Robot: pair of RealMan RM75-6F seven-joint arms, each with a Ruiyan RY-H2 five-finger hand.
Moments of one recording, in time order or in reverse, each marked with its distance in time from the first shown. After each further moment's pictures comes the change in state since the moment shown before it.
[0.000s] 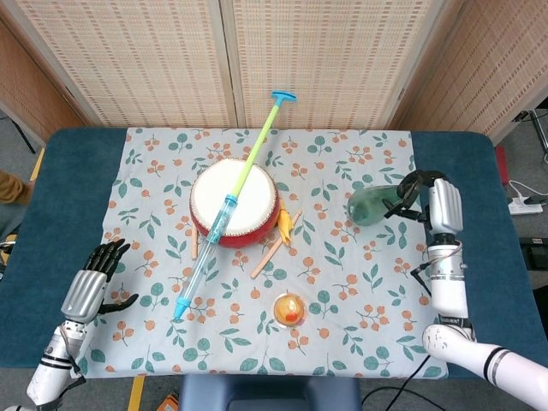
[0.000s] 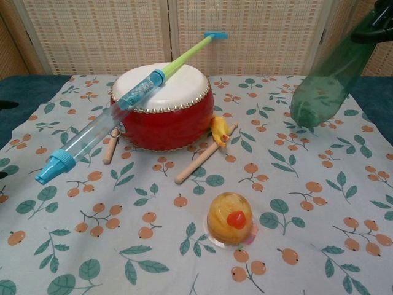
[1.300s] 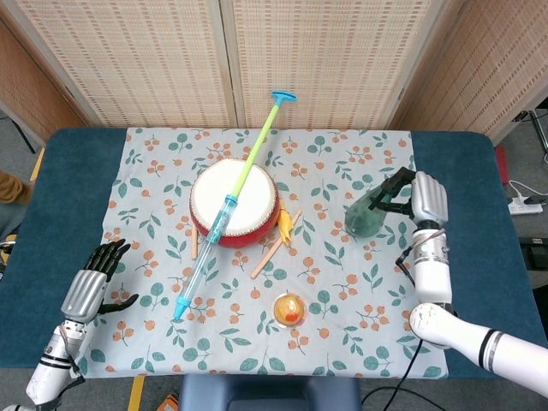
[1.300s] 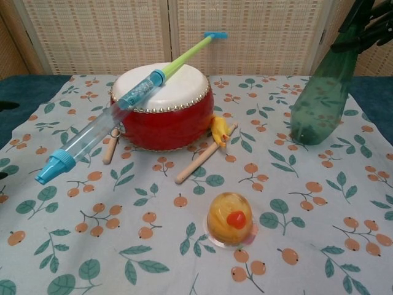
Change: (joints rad) left arm -0.004 -0.003 0.006 0.017 0.005 0.001 -0.028; right arm 0.150 0.087 0.074 -0.218 0.506 -0.051 -0.457
